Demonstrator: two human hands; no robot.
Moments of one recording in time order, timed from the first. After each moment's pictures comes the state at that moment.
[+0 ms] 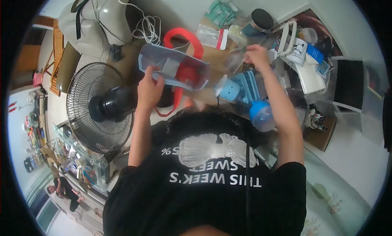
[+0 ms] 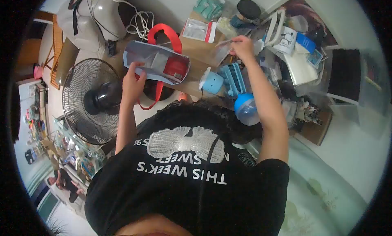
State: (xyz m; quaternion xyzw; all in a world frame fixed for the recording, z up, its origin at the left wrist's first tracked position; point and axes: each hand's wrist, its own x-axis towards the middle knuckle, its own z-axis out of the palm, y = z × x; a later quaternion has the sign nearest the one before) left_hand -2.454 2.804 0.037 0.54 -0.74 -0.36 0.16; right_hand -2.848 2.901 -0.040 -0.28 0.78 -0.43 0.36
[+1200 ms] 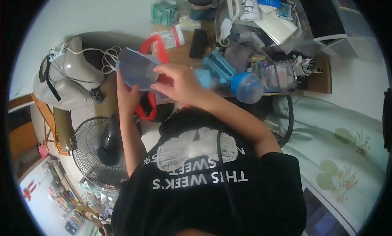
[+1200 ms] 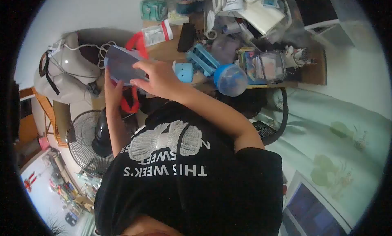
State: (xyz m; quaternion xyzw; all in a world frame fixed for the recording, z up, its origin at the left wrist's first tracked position) left_hand -2.495 2.764 0.035 0.42 -0.72 -0.54 0.13; right_hand -2.641 2.917 0.063 -0.49 0.68 -0.54 0.10
